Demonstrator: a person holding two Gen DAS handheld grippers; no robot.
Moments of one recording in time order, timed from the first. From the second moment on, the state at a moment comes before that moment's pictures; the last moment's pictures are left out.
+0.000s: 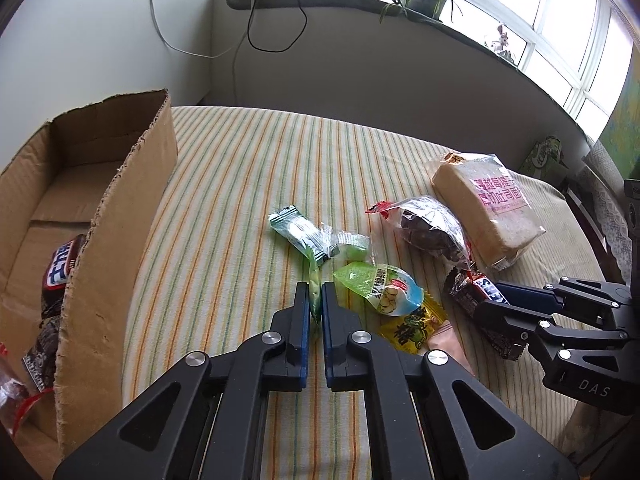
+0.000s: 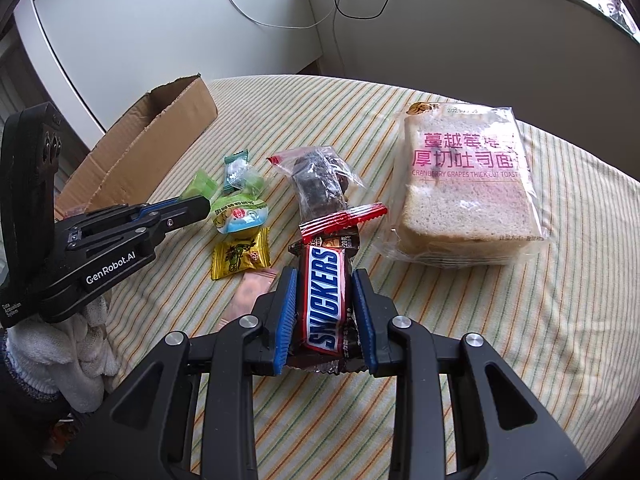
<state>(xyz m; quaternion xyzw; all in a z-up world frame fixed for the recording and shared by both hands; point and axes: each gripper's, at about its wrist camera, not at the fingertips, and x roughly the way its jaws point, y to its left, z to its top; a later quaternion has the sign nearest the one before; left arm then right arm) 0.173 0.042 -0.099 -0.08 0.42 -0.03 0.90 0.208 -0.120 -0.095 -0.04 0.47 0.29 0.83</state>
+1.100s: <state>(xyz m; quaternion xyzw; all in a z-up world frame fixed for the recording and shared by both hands) 0.089 0.146 -0.039 -0.13 0.34 0.01 0.93 0.188 0.014 -0.016 -0.09 0.41 0.36 0.83</state>
